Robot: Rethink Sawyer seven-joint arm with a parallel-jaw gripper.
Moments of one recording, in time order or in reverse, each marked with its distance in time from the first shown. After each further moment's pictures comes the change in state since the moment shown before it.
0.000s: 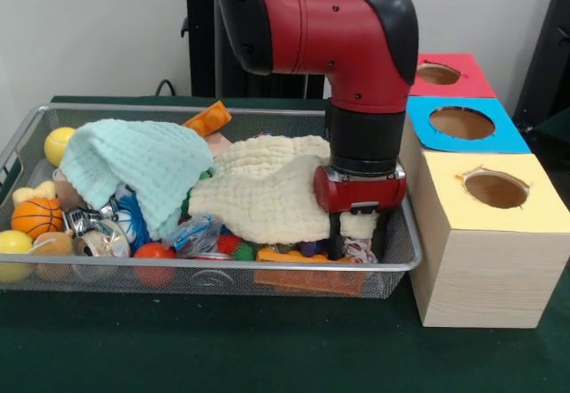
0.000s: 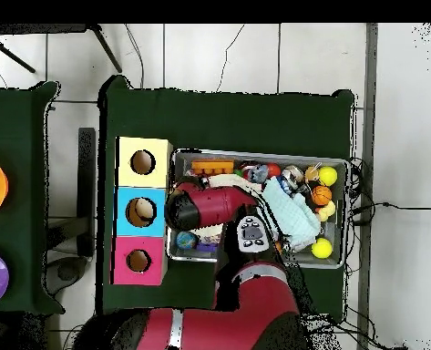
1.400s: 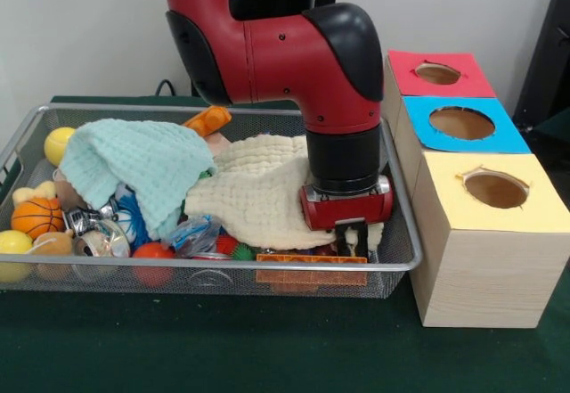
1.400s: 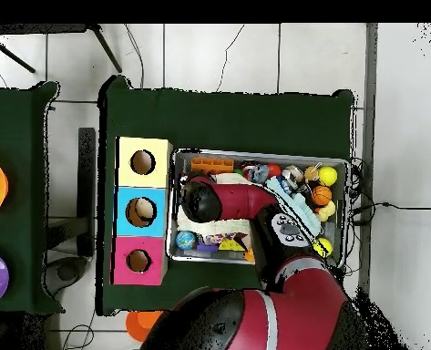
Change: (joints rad) arm -0.194 0.031 0.189 0.015 0.000 0.028 0.000
